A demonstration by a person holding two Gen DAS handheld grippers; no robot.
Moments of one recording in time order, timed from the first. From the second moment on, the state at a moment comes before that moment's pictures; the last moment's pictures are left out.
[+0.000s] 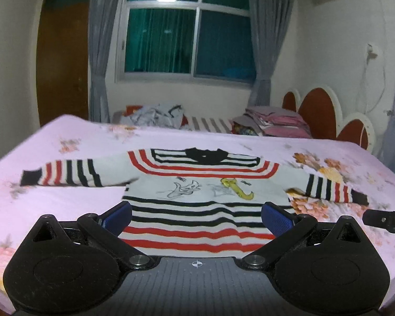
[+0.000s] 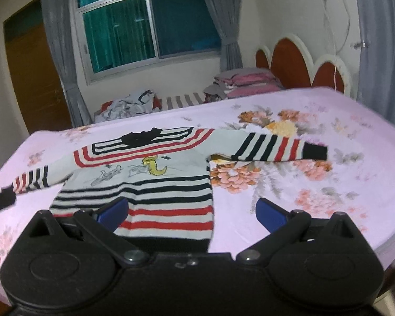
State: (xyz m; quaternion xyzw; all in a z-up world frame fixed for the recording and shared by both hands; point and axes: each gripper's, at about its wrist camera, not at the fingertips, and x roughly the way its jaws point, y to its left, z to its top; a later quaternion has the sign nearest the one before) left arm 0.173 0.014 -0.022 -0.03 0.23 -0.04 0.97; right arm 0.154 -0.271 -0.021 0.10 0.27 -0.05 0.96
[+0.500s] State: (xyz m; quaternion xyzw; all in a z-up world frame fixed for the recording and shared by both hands) left arm 0.275 0.023 -0.028 -0.03 0.25 -0.06 0.96; right arm 0.226 -0.265 -0.015 0.11 0.24 -0.10 0.96
